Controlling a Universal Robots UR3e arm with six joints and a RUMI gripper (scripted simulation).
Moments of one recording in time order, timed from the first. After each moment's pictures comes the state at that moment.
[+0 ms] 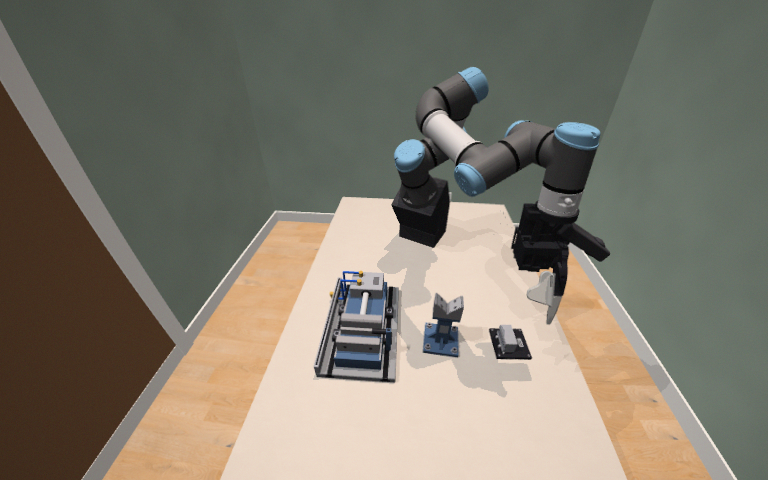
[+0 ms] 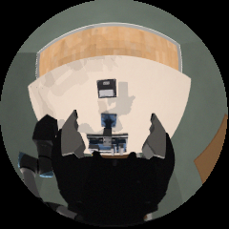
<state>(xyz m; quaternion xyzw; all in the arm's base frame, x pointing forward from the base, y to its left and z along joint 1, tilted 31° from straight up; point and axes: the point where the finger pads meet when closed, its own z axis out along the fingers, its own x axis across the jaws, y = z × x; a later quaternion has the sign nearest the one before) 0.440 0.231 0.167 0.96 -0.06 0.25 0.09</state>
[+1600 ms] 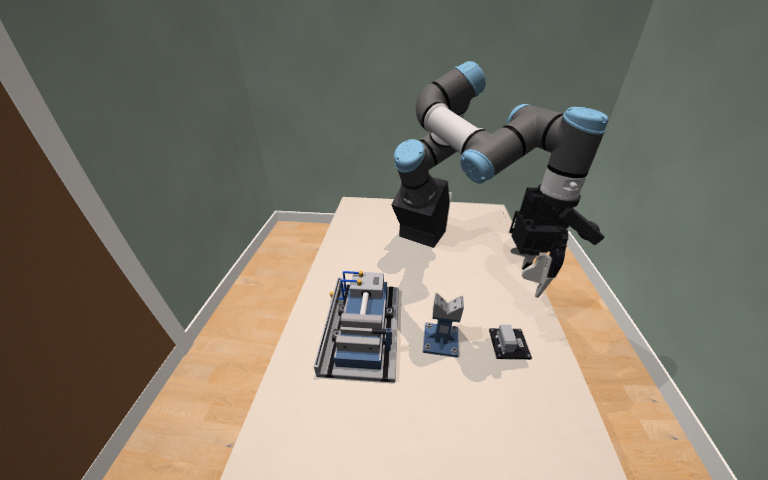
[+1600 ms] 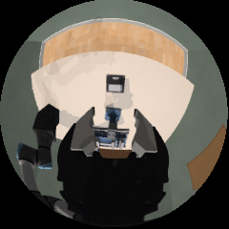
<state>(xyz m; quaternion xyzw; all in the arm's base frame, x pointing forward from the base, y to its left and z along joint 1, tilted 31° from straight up) 0.403 0.229 0.168 0.96 -0.02 0.23 0.13</state>
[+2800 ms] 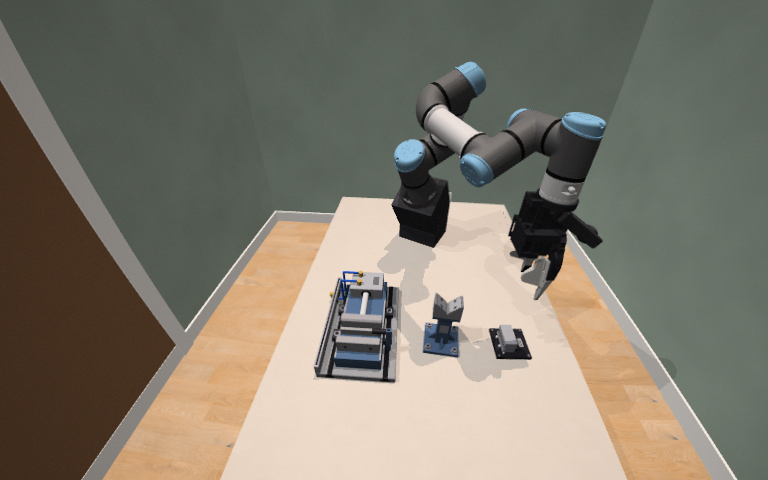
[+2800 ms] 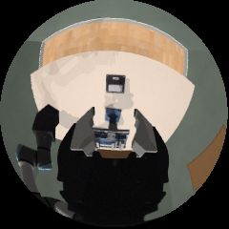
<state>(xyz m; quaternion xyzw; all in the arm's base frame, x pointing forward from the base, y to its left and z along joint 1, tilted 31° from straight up) 0.406 0.227 0.162 0.96 -0.02 0.23 0.13</state>
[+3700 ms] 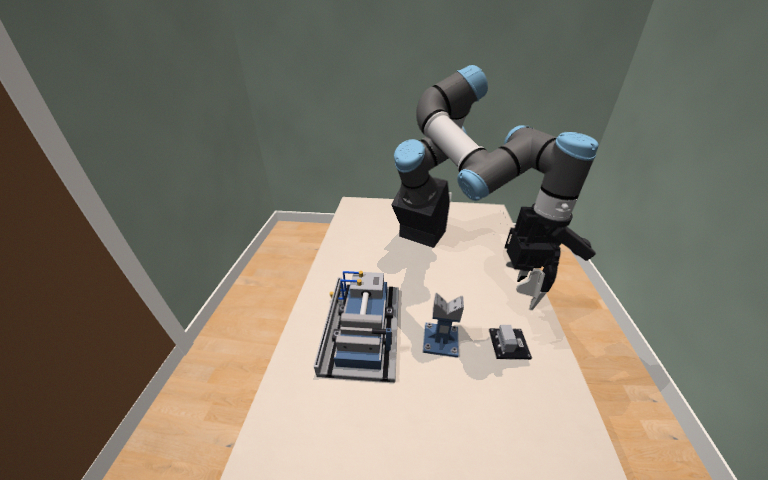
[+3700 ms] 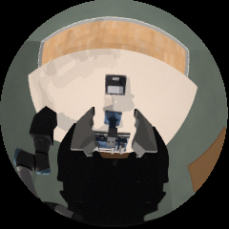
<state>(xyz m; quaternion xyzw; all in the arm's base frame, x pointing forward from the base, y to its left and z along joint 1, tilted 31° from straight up) 0.420 0.219 0.135 0.96 -0.02 0.23 0.13</state>
